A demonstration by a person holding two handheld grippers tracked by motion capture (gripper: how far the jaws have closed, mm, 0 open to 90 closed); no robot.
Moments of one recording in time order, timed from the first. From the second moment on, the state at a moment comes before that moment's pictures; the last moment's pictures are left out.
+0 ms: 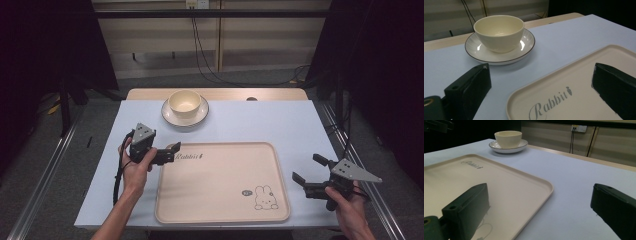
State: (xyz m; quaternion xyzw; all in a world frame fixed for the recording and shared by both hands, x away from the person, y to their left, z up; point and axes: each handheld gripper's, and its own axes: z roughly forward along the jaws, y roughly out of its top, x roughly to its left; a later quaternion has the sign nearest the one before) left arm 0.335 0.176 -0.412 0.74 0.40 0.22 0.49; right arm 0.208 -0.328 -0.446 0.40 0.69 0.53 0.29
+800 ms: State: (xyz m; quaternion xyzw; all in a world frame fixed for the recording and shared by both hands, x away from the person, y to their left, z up) left arm 0.410 0.166 -0.400 0.75 0.42 0.21 0.46; right arm 0.209 -0.328 -0.447 0.40 0.69 0.53 0.29
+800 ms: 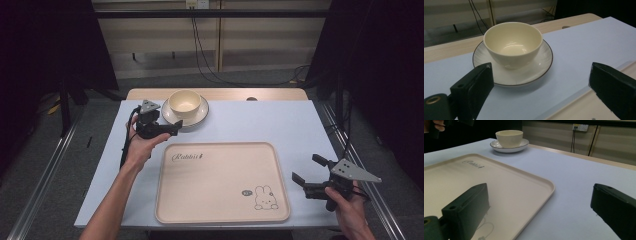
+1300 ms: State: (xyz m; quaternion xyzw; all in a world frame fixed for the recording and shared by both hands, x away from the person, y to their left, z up) left arm 0.447 0.162 -0.393 0.74 0.44 0.23 0.45; right arm 0.208 -0.328 -0.446 0.40 0.69 0.53 0.28
